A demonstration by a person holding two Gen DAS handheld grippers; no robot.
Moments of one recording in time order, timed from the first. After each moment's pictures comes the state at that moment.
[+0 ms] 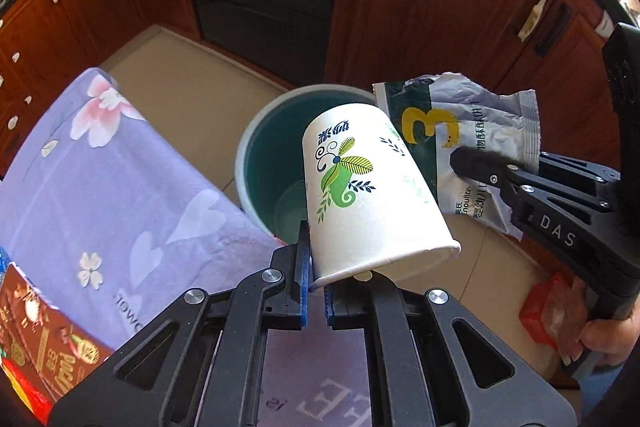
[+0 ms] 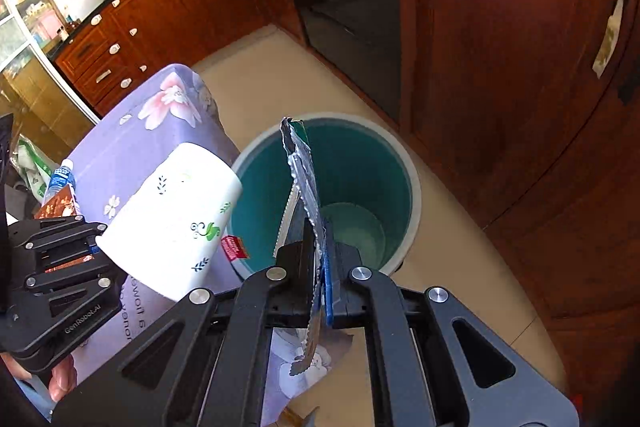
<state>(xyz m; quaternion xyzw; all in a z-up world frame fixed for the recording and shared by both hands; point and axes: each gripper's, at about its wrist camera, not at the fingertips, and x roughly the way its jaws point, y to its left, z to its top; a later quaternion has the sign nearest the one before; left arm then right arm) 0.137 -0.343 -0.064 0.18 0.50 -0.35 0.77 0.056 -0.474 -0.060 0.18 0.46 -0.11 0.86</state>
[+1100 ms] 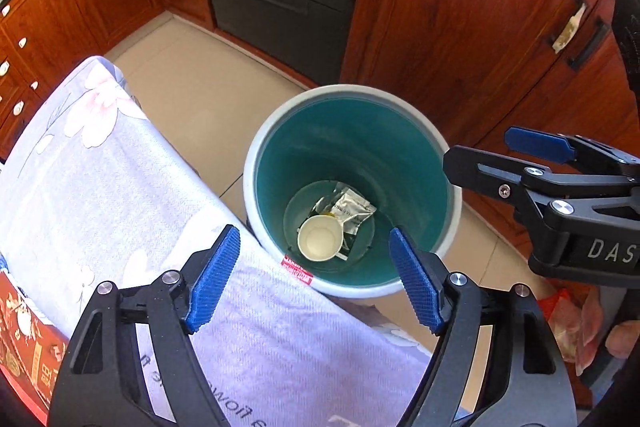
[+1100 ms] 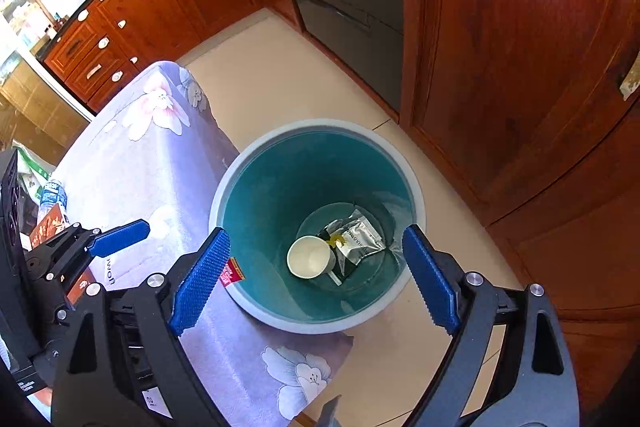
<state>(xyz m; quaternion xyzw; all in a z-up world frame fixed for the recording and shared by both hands) 0.152 -0.353 -0.073 0.17 0.51 -0.32 0.78 0.095 -0.491 -0.056 0.19 0.49 -0.11 0.85</state>
